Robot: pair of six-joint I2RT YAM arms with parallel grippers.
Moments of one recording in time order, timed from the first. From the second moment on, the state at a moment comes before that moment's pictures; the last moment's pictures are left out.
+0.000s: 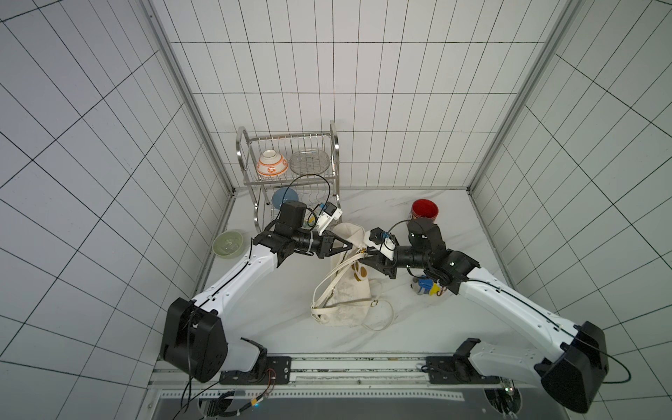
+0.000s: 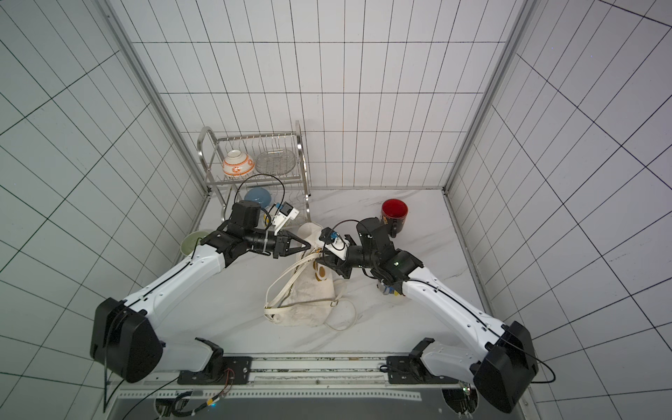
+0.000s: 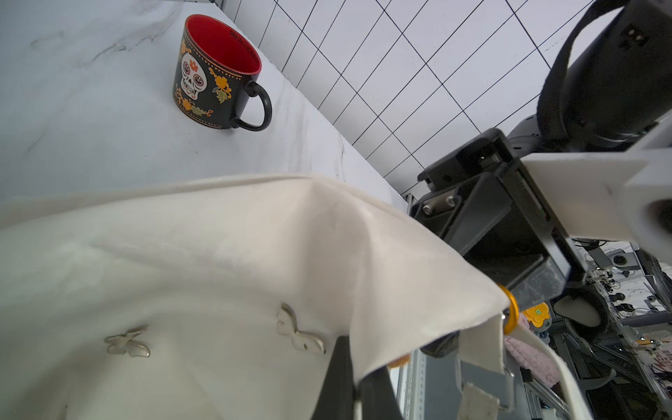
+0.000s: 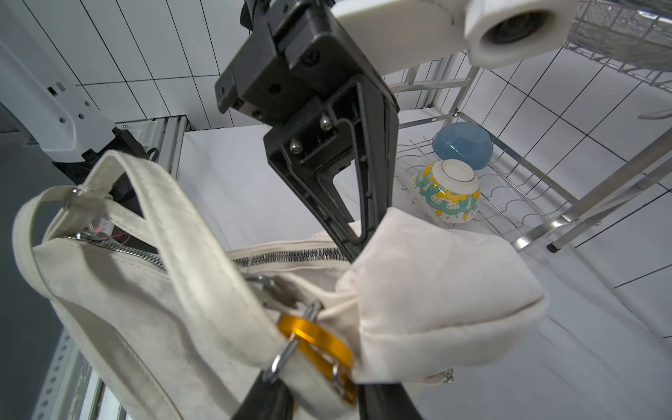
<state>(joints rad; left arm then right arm) -0.40 1.39 1.09 -0.35 1.01 -0.14 0.79 1.19 0.97 -0.25 -0.54 -0.36</state>
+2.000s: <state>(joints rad) -0.61 1.19 1.15 -0.70 0.51 0.01 0.88 1.18 0.98 -0.38 -0.37 -0.24</state>
